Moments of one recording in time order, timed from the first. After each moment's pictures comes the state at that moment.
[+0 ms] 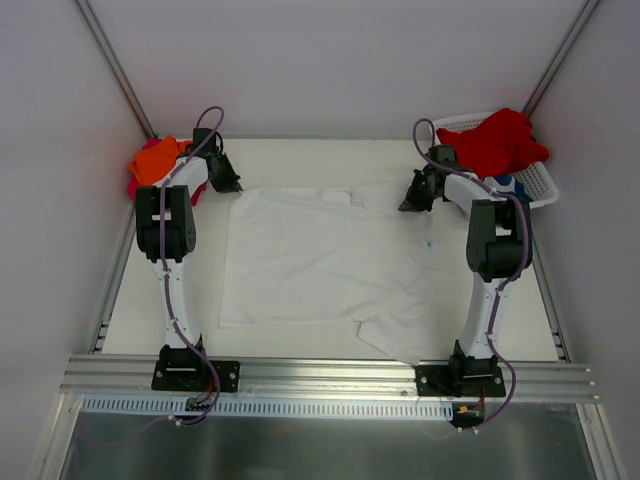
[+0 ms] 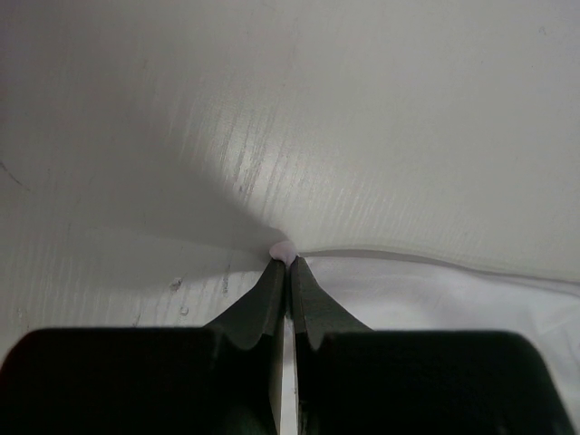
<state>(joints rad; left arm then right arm) 0.02 2.28 1.78 -0.47 0.20 -0.50 0.10 2.10 1.52 -0.46 -0.25 0.46</state>
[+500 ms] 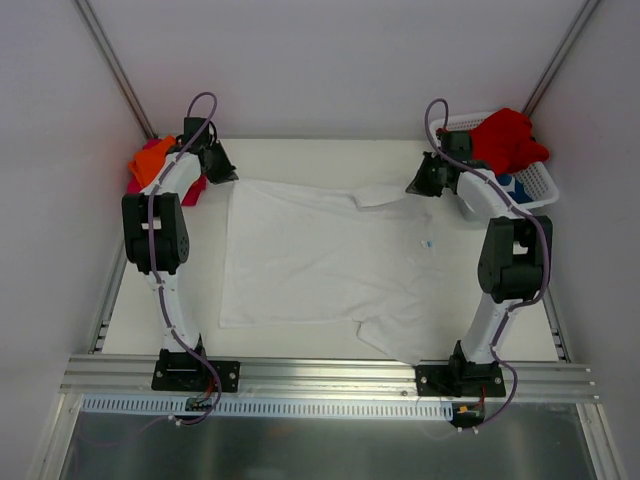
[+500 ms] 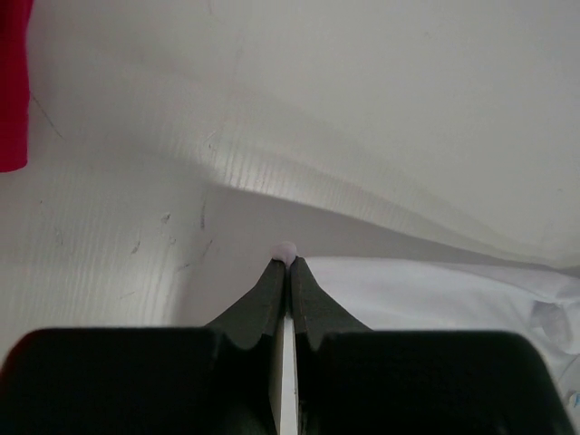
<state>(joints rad) 0.02 2.12 1.72 -0.49 0.19 -0.49 0.10 1.90 1.50 -0.47 -0.22 0.44</state>
